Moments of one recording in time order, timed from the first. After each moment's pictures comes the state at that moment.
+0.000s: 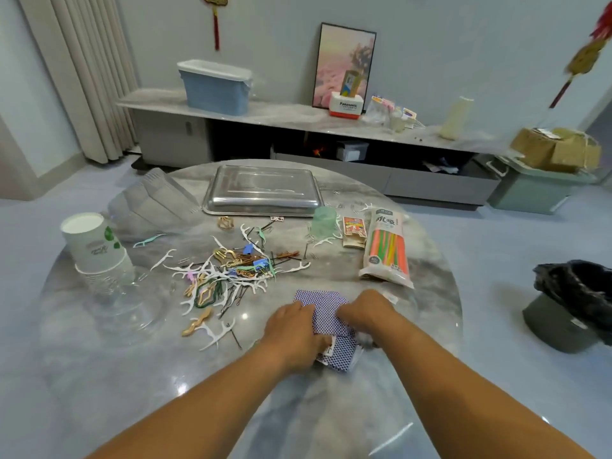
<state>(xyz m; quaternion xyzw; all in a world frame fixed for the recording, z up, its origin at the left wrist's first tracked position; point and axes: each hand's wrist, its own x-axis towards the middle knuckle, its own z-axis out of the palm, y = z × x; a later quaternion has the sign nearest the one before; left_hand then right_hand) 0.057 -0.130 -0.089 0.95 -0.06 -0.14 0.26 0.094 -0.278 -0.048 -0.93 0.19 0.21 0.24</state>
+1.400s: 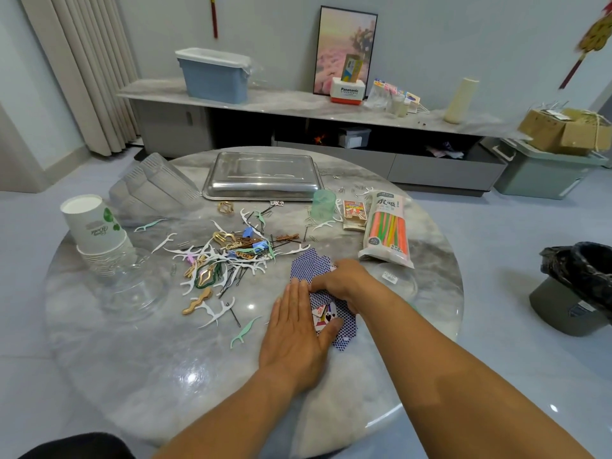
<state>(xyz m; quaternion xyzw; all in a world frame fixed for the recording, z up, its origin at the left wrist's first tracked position) 0.016 -0.149 -0.145 0.97 -0.04 -0.02 0.22 0.102 -0.251 -0.050 -0.89 0.15 0.20 0.38</state>
